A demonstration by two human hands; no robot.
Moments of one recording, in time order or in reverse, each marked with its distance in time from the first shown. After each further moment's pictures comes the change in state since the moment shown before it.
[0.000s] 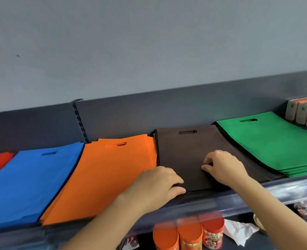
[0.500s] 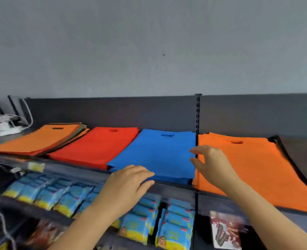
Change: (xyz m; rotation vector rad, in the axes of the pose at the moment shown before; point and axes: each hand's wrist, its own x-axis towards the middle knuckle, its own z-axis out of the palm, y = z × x) left_hand -0.335 -0.177 -0.058 0.197 0.300 -0.539; right_hand -0.074 -0.344 0.068 0.388 0.055 -0.583
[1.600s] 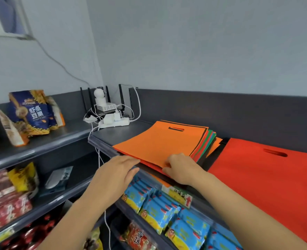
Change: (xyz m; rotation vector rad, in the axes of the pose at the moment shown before) left_hand -0.135 -0.513 -0.070 0.205 0.136 -0.497; right_hand 0.217 -0.452 0.396 -0.079 -0.588 -0.435
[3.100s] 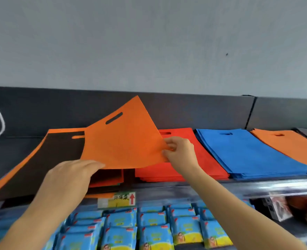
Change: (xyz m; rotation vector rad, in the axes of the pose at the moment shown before) left_hand 0.084 -0.010 0.053 -0.165 0.206 0.620; right_hand -0.101 0.021 -0.030 0.506 0.907 0.786
